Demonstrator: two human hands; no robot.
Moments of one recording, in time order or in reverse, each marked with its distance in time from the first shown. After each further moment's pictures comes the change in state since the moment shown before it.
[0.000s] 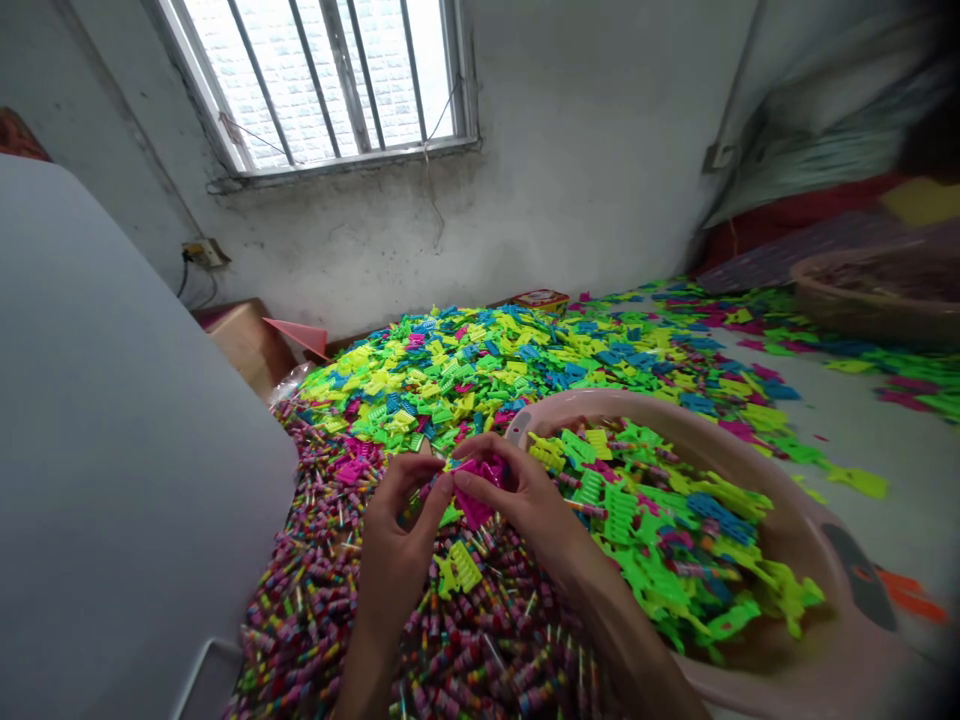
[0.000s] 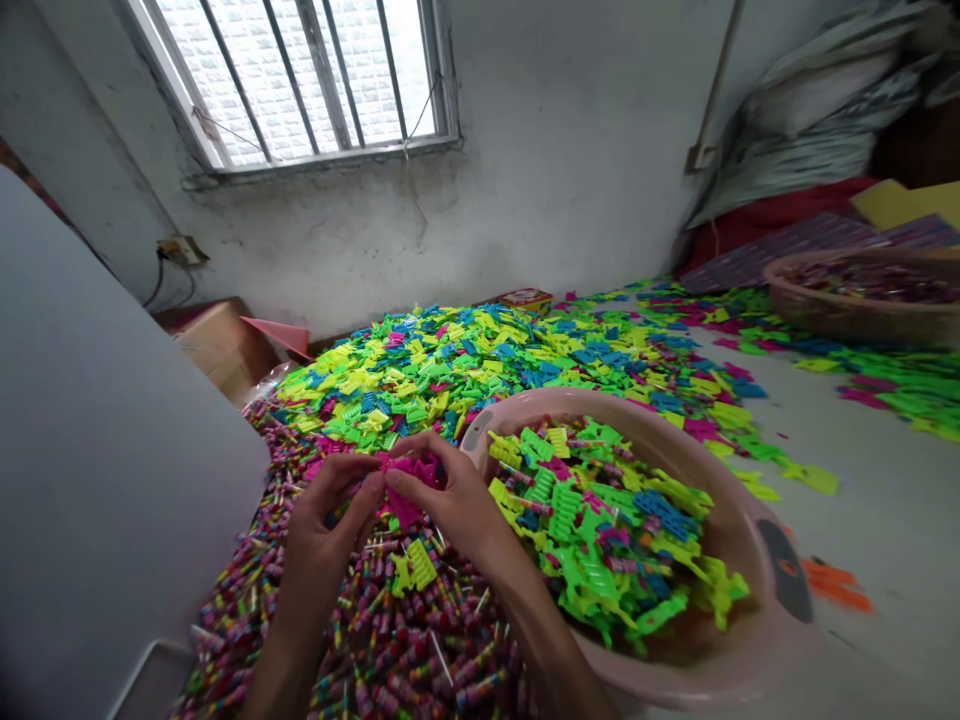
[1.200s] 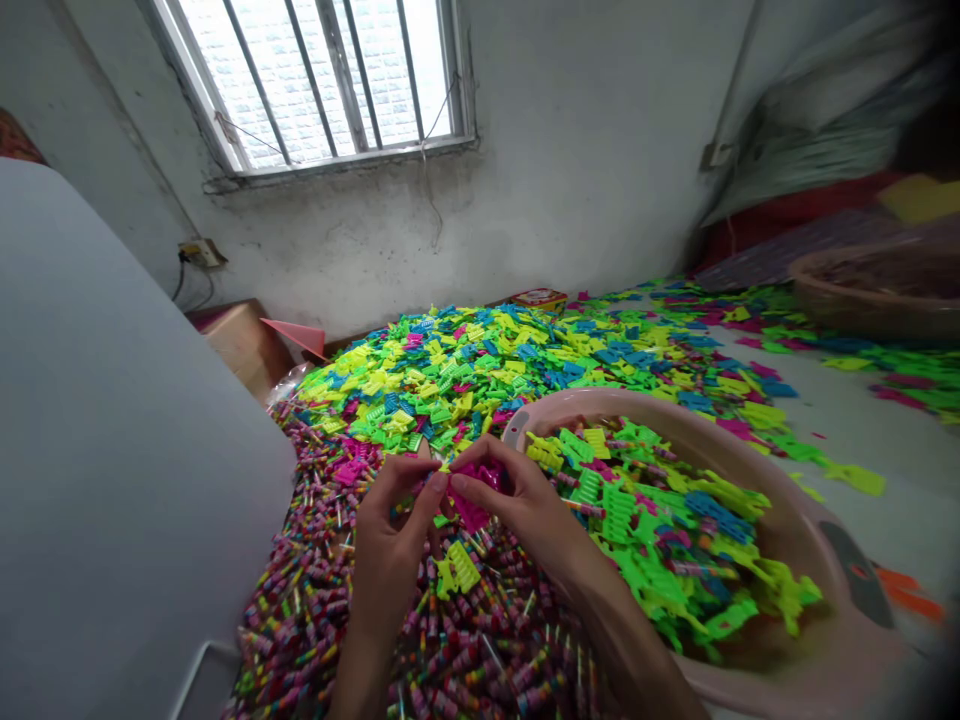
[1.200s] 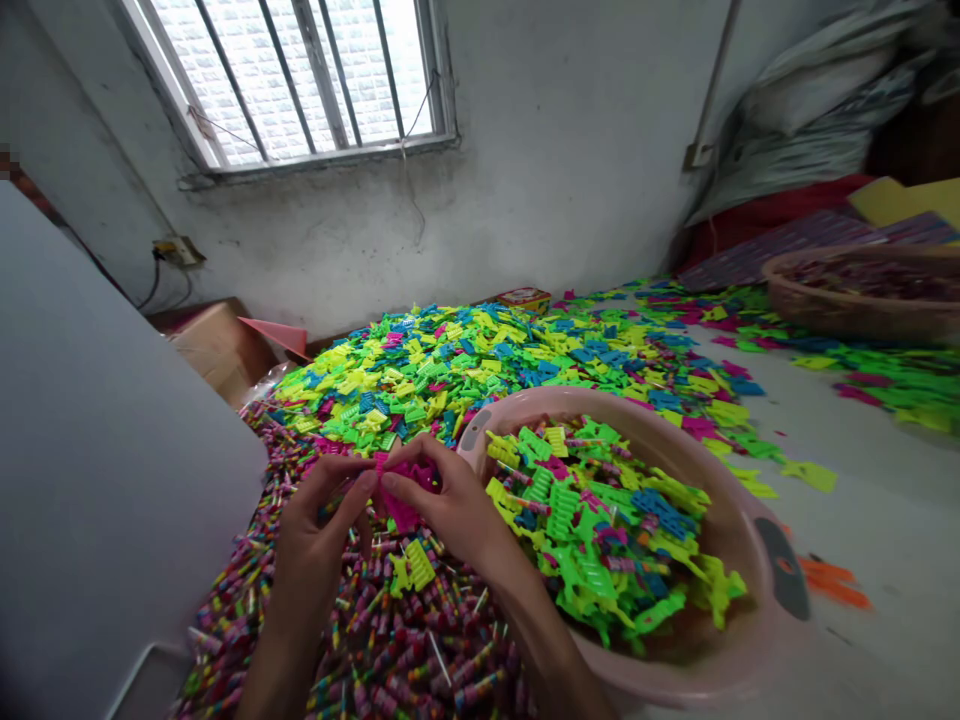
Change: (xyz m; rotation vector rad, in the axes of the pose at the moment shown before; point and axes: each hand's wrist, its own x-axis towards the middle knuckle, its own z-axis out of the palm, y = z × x) left_hand 0.000 -0.002 -0.001 -0.050 0.010 -0.010; right_hand -0.002 -0.003 0.000 -0.052 -0.025 -0.015
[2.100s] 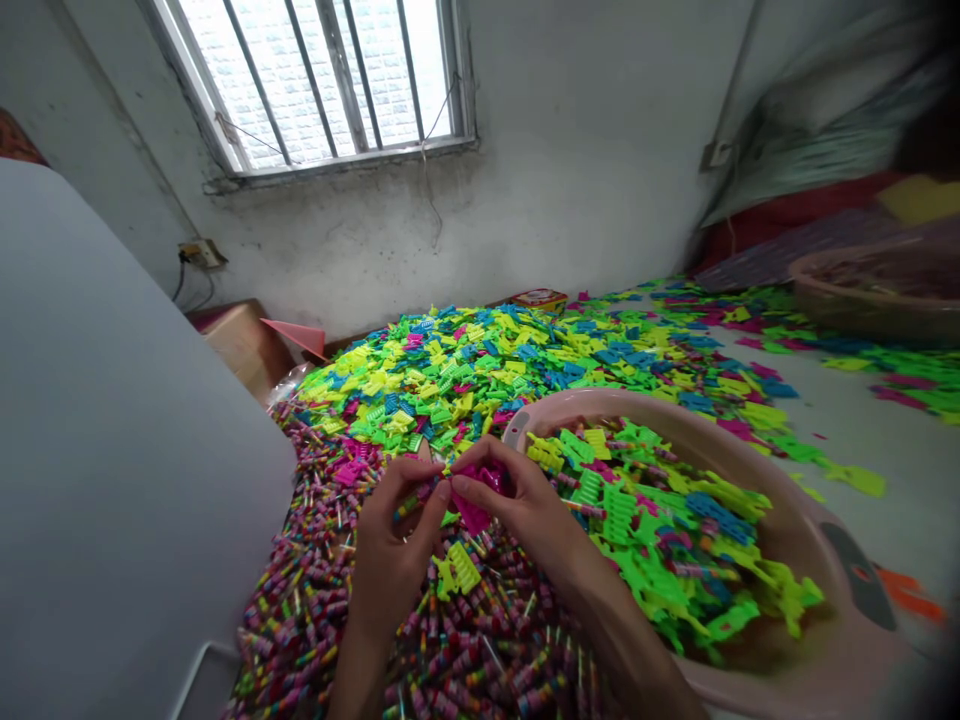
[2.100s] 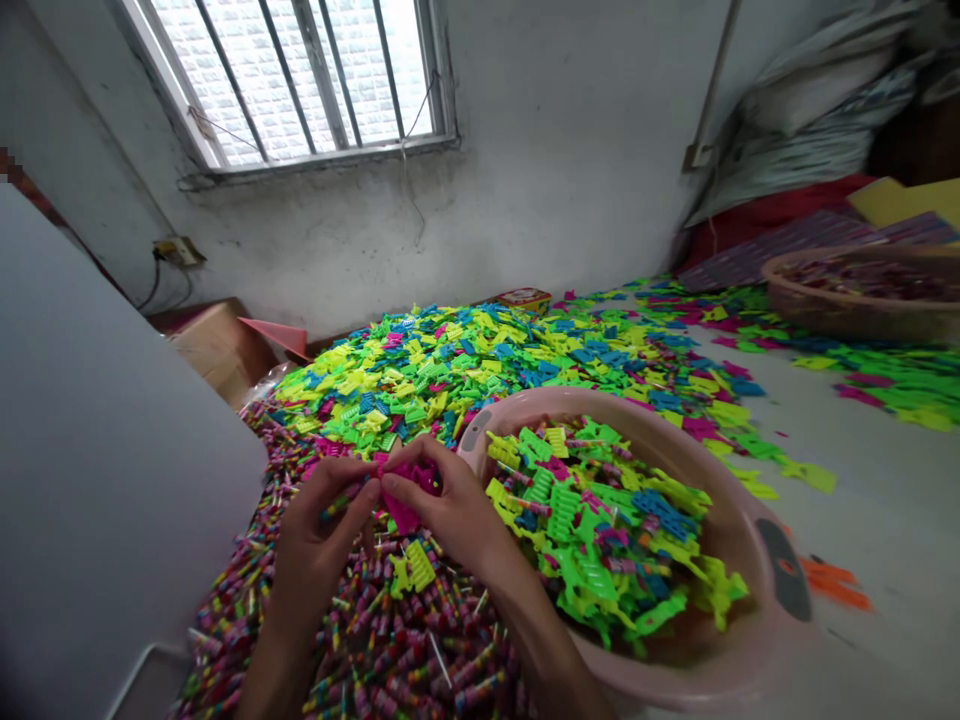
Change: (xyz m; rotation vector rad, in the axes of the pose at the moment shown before) left_hand -0.002 -0.002 -0.002 0.024 -0.049 0.057; right_hand 0.001 -0.001 0.000 0.033 -0.010 0.011
